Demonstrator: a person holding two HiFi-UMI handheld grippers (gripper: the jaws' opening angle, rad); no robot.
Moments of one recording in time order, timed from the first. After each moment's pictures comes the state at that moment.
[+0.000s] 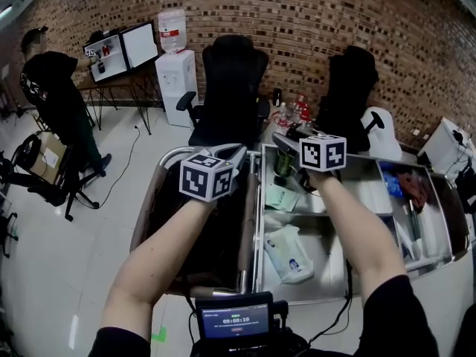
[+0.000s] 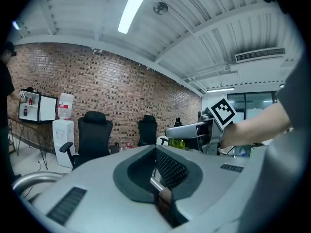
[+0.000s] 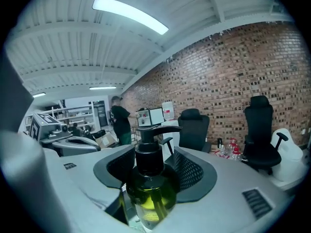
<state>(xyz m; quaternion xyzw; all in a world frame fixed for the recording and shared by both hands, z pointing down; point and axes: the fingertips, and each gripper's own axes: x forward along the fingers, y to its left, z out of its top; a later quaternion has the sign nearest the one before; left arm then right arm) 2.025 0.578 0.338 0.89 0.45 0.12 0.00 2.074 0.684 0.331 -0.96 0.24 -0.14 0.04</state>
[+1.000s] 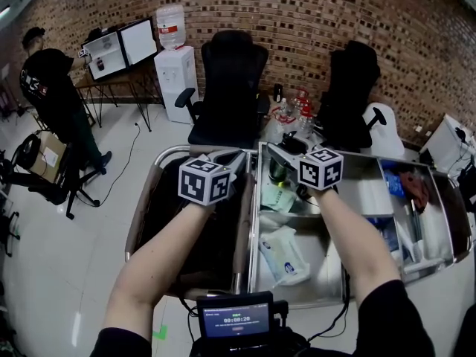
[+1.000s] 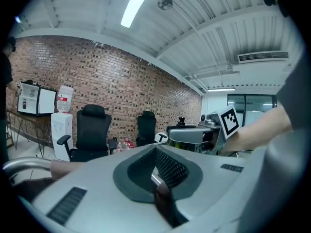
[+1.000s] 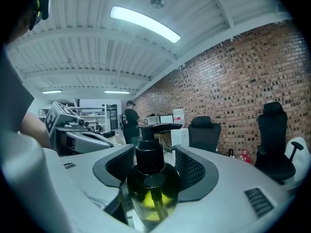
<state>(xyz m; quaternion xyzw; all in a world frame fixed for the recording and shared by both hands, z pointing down) 2.039 0.607 0.376 0.88 0.45 0.14 0.01 2.071 0.693 0.363 -0.95 0.31 -0.07 0.02</state>
